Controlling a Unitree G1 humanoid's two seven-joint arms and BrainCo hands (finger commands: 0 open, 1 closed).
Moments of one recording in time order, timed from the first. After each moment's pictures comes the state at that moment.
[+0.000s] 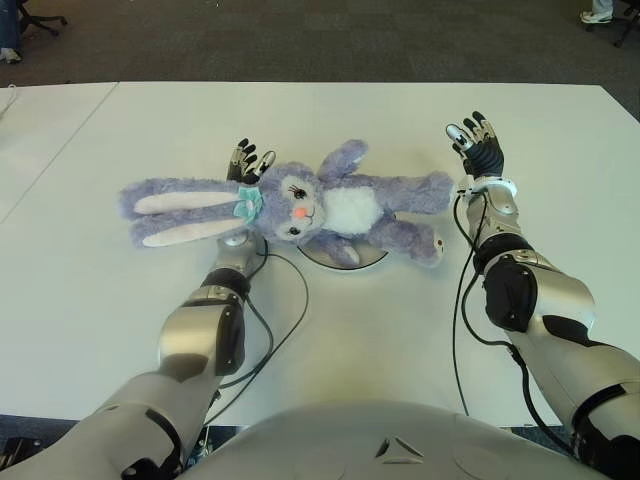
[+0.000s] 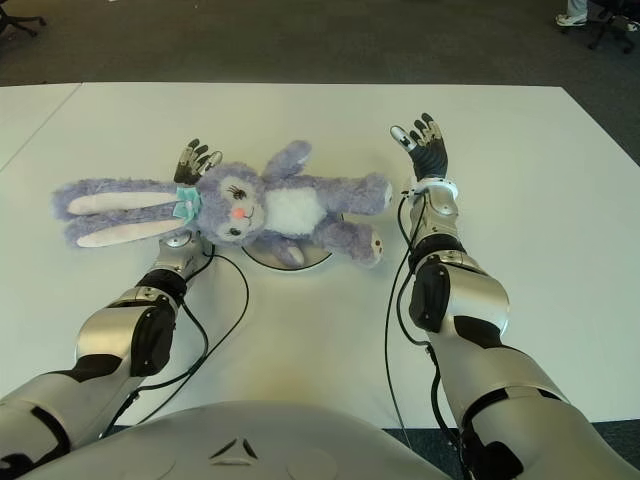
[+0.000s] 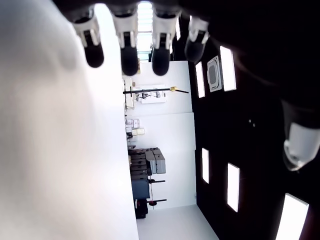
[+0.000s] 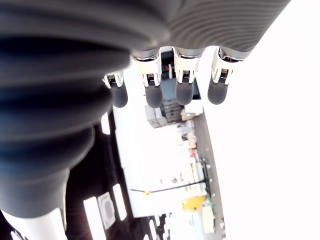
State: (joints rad) left arm -0.60 0.07 0.23 1.22 0.08 -0.56 0.13; right arm -0.84 -0.26 -0.43 1.32 0.12 -0.42 0.14
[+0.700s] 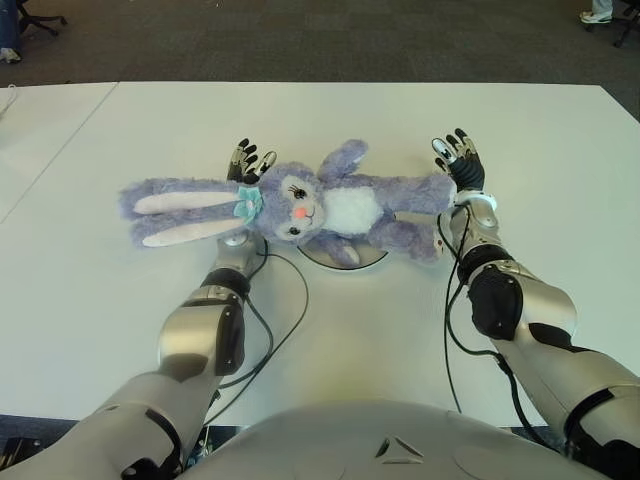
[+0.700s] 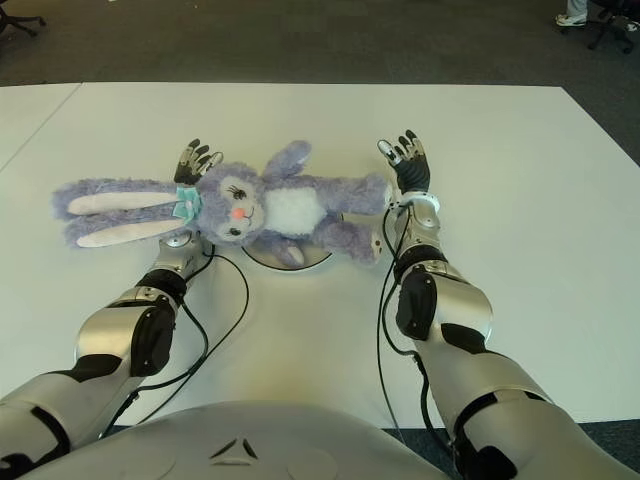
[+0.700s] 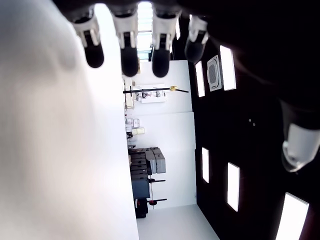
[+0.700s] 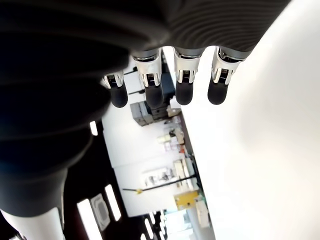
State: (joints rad) left arm -0.60 0.07 0.23 1.22 0.08 -0.56 0.13; right arm -0.80 -0.18 -0.47 1.32 0.14 -0.43 0.14
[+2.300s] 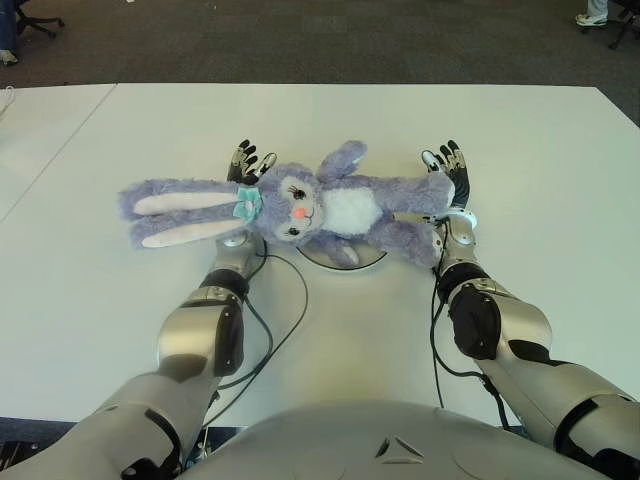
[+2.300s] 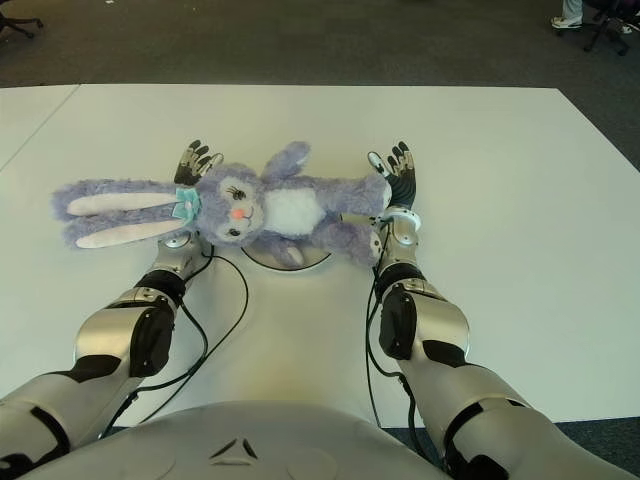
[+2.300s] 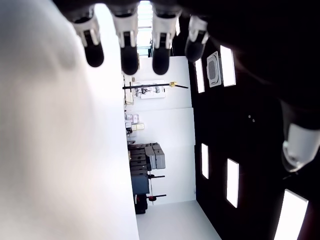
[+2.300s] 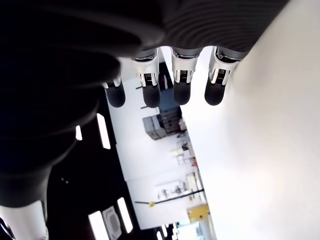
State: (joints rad) left arm -0.59 0.08 0.23 1.22 0.08 -0.56 0.11; right arm -0.71 -0.07 -0.42 1.28 0.11 -0.56 0.01
